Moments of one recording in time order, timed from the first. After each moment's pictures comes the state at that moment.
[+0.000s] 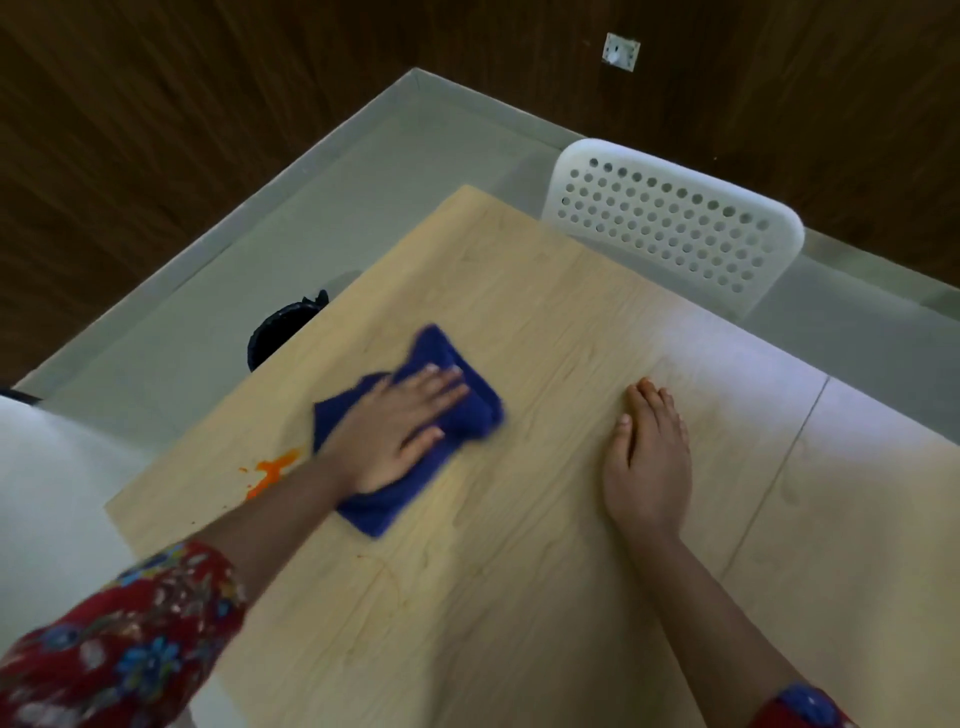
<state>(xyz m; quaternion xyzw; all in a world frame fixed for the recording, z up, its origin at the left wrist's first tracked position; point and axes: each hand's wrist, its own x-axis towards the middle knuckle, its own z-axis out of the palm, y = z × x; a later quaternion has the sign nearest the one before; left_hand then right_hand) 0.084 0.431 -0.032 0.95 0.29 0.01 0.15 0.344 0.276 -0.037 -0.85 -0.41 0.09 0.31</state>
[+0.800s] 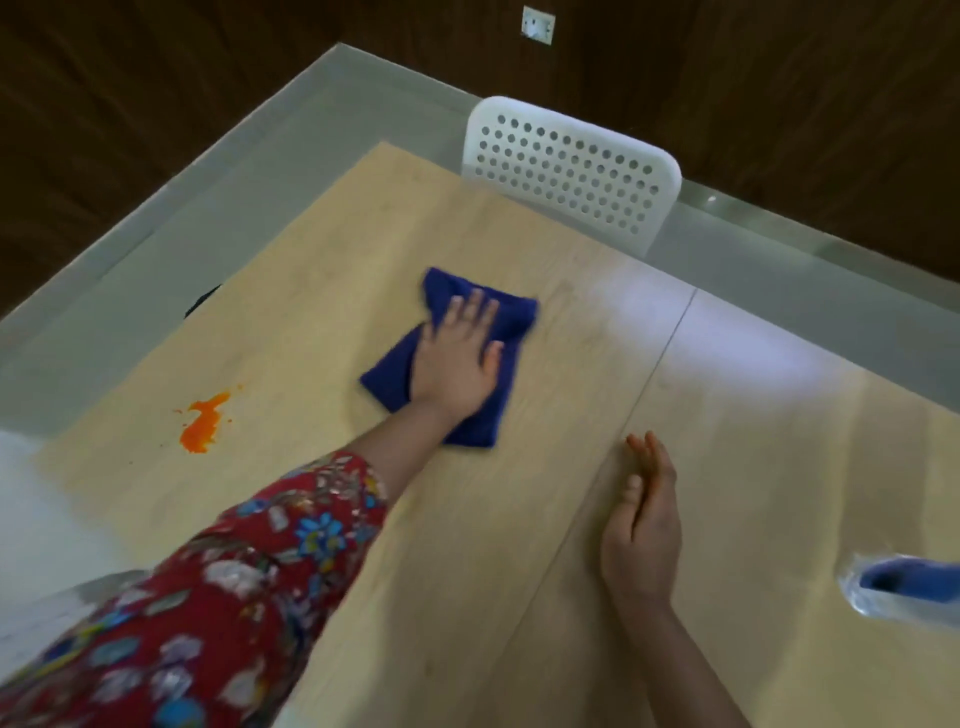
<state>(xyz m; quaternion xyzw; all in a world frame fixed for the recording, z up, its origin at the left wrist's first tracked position) 0.243 0.342 -0.028 0.88 0.46 0.03 0.13 0.332 0.101 -0.035 -0.81 -0.31 0.11 0.48</state>
